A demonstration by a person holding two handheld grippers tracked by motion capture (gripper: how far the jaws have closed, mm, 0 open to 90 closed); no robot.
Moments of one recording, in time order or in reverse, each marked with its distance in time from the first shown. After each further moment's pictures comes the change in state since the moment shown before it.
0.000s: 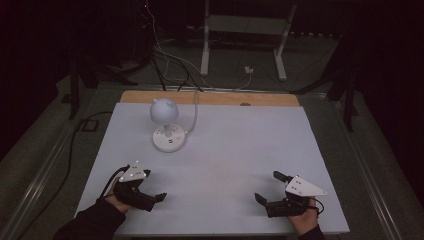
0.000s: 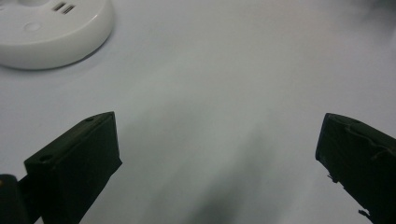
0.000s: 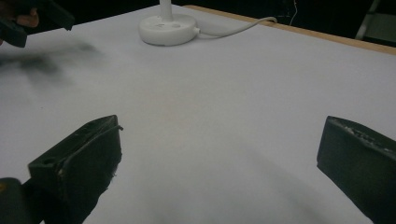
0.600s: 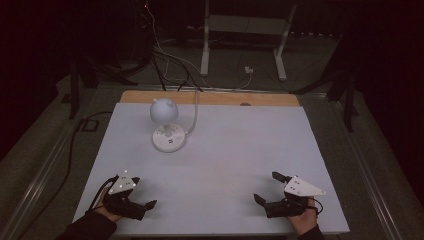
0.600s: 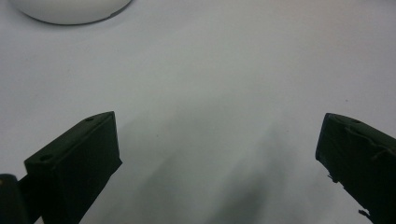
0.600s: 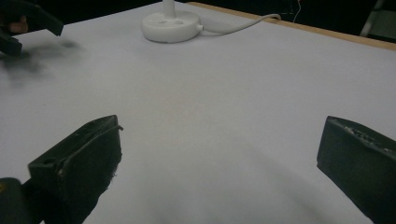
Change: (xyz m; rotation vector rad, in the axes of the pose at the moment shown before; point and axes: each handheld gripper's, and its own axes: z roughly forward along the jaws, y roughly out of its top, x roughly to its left) left arm 0.001 -0.031 -0.011 -0.006 0.066 -0.006; right arm 0.001 -0.001 0.002 0.015 0.012 0.002
